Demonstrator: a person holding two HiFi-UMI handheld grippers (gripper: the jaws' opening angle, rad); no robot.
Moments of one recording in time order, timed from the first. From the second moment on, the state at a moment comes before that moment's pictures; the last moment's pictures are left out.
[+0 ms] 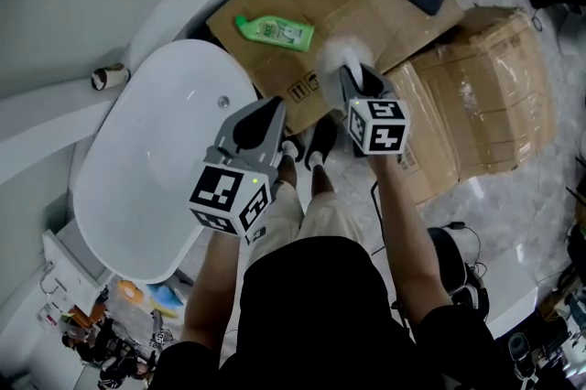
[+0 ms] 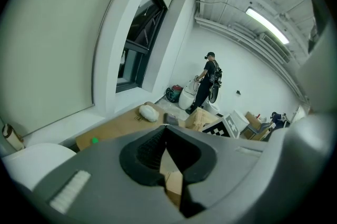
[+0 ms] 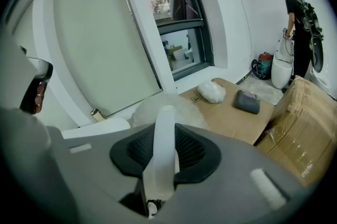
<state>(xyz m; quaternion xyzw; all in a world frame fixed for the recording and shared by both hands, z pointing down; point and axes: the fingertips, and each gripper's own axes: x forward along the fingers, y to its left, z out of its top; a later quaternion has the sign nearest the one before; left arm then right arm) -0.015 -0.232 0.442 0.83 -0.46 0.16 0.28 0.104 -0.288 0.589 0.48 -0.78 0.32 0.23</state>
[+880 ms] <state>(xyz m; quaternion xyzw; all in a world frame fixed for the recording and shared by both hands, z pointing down) -0.025 -0.260 0.495 0.82 -0.45 0.18 0.30 0.090 -0.316 0.693 0.46 -0.77 0.35 0.27</state>
